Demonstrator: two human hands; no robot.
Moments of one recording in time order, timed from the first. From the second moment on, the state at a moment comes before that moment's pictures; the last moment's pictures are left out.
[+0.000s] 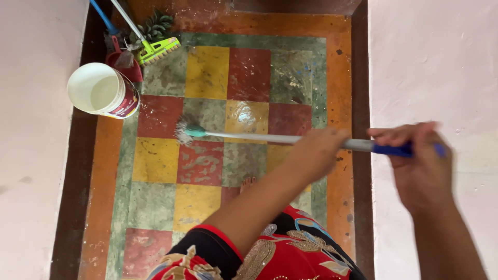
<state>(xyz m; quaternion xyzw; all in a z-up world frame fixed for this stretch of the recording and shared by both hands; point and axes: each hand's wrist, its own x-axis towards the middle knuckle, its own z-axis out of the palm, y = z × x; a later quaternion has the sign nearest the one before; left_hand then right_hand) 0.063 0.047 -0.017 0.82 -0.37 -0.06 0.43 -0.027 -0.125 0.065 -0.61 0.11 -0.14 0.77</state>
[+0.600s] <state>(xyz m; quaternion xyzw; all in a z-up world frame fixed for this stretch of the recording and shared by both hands) 0.032 0.082 -0.021 0.74 -0.46 -0.10 0.47 -0.072 -0.066 0.045 -0.54 0.12 -0.23 0.80</state>
